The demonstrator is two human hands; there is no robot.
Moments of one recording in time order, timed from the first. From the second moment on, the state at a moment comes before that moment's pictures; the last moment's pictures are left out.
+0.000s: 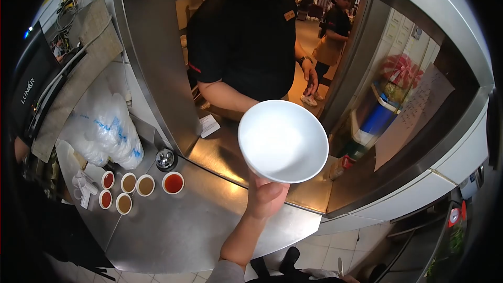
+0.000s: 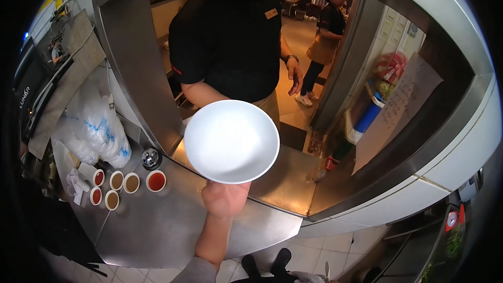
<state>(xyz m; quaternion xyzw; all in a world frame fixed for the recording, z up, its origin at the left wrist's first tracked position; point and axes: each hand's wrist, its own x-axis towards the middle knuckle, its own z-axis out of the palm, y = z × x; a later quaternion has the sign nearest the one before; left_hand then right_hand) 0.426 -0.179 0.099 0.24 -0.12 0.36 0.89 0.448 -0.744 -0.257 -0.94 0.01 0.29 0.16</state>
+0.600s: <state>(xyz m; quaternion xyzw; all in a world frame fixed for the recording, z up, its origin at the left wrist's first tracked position) 0.428 -0.180 0.095 0.27 -0.10 0.42 0.86 0.434 -0.752 -0.276 -0.95 -0.03 0.26 0.14</state>
